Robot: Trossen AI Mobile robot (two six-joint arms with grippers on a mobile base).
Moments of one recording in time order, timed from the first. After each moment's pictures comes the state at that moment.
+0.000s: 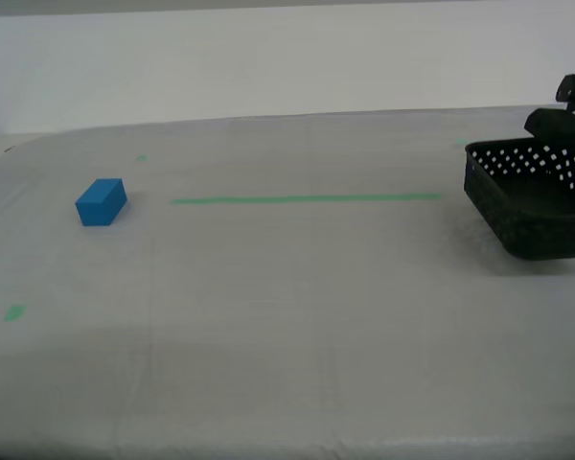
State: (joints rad) arm 0 -0.10 1.78 1.06 -0.78 -0.08 -0.04; arm 1 0.00 1.05 0.52 0.61 -0.01 0.00
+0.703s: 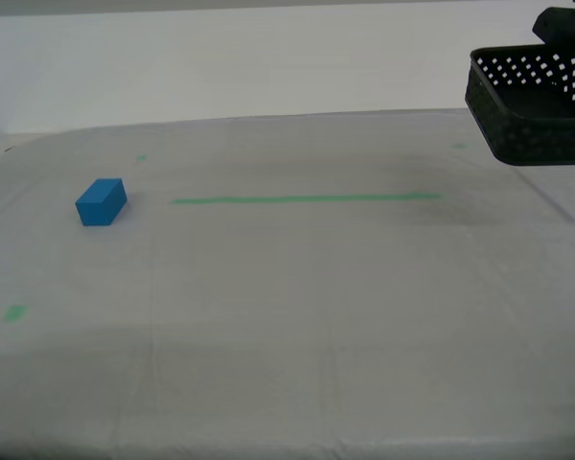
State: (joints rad) arm 0 -0.09 1.71 1.34 -0.94 -0.11 0.01; arm 1 0.00 1.05 0.52 0.61 -0.01 0.00
